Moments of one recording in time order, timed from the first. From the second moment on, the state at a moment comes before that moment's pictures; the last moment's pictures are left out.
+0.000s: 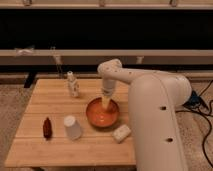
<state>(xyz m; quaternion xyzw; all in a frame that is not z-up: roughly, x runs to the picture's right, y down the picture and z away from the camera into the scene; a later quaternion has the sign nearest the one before) 0.015 0.084 0.910 -0.38 0.04 0.17 0.91</state>
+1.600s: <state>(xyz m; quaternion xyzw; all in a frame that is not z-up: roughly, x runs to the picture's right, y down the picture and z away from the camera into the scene) -0.028 0.156 0.821 -0.41 0.04 0.17 0.90</state>
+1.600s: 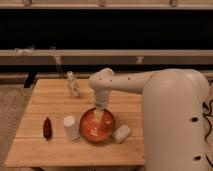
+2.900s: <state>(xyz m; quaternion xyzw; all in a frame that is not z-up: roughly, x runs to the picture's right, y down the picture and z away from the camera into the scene) -0.050 0.171 0.778 -0.43 -0.01 0.14 0.89</state>
